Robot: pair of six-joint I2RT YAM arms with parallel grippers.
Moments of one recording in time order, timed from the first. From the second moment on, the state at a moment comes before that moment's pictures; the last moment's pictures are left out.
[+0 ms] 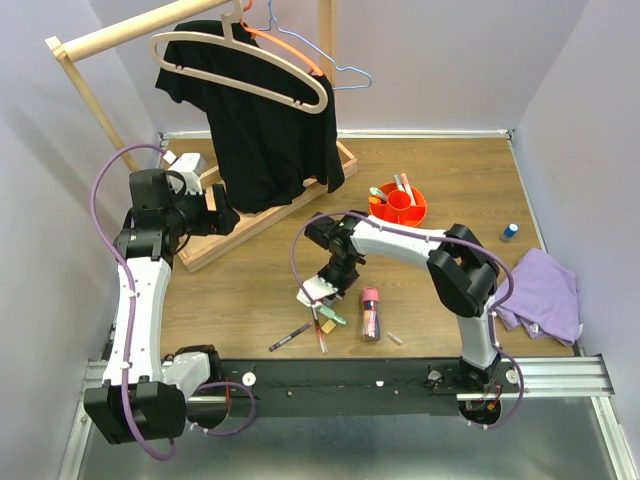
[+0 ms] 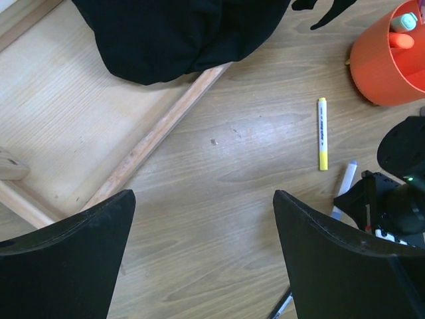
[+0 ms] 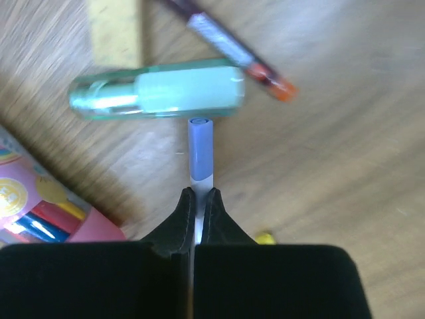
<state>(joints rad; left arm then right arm) 0.10 1.04 1.10 -0.68 0.44 -0.03 0.90 2.01 1.46 -1.02 -0.37 -1.61</state>
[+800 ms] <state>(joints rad) -0.09 1.25 1.29 -0.70 0.63 0.09 0.20 1.63 1.34 -0.21 -0.58 -0.22</state>
